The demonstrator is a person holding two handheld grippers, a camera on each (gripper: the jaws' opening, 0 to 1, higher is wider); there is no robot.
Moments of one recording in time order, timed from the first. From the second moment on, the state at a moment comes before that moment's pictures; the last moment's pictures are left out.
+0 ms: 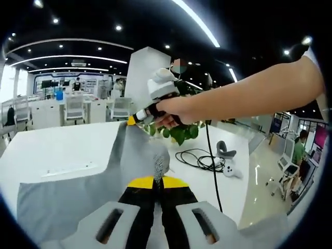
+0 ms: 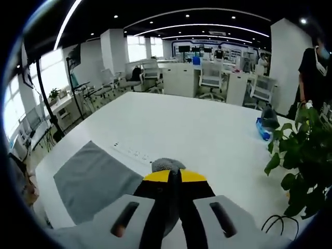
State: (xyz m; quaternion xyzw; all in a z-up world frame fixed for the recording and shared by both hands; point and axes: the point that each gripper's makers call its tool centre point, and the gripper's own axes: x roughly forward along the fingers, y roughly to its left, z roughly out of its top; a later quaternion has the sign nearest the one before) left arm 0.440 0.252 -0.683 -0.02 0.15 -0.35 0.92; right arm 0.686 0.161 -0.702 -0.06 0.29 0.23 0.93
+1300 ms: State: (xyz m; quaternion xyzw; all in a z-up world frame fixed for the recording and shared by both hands) left arm 0.432 0.423 -0.680 -0.07 0.13 -0.26 0.95; right arm 0.700 0.356 -0.683 -0.12 0.25 0.29 0.92
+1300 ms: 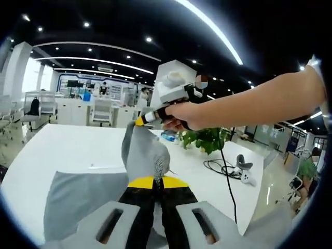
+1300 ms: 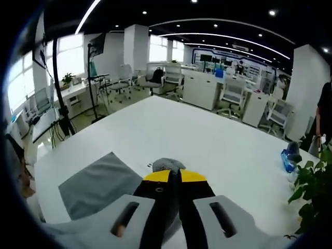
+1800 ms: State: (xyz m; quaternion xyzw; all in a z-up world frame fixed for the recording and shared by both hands) left arm 0.430 0.468 -0.706 -0.07 0.15 -0.23 0.96; right arm 0.701 0.412 -0.707 -0.13 0.26 0.31 0.91
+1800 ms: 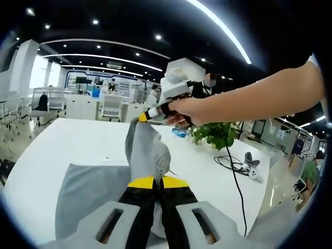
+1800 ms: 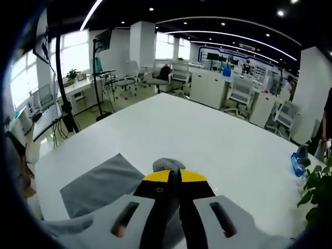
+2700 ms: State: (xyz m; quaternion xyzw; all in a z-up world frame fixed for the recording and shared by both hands) left arm 0.419 0.528 -0.753 -0.07 0.18 -0.17 0.97; right arm 0.695 0.499 -0.745 -0.14 0.27 0.35 0.89
